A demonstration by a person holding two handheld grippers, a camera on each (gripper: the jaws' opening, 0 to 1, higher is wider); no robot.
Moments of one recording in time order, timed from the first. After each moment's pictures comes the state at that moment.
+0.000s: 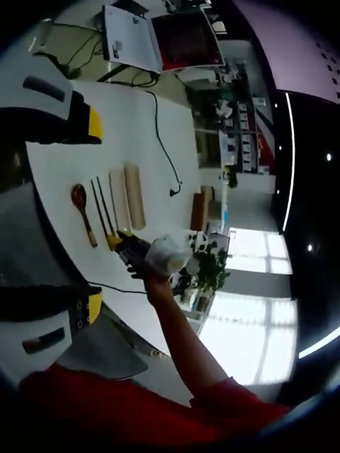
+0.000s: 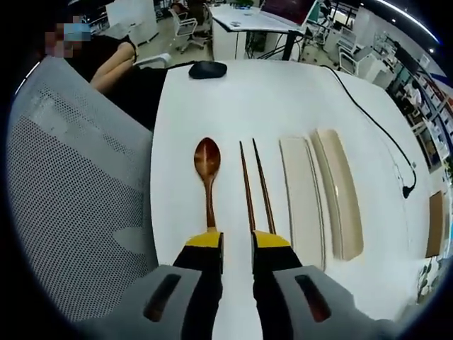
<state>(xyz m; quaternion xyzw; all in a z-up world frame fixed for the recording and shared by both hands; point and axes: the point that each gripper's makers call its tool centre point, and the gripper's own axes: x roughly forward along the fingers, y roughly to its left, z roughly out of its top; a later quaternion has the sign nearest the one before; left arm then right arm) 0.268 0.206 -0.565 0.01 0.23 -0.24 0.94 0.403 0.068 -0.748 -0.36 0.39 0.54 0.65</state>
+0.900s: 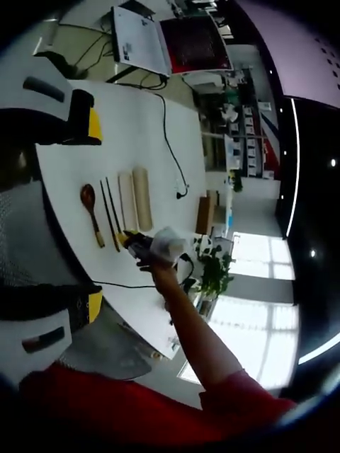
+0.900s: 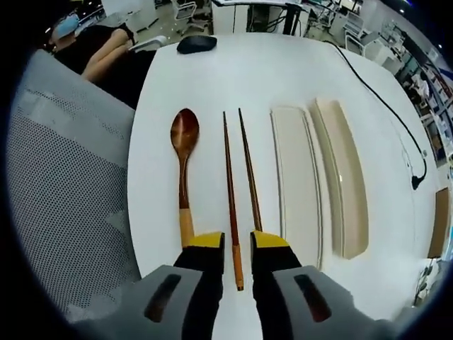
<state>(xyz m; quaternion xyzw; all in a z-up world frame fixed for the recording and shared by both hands) 0.257 0.208 -0.574 0.01 0.25 -0.23 0.94 0.422 0.046 -0.791 -0.39 0.44 0.53 0.61</state>
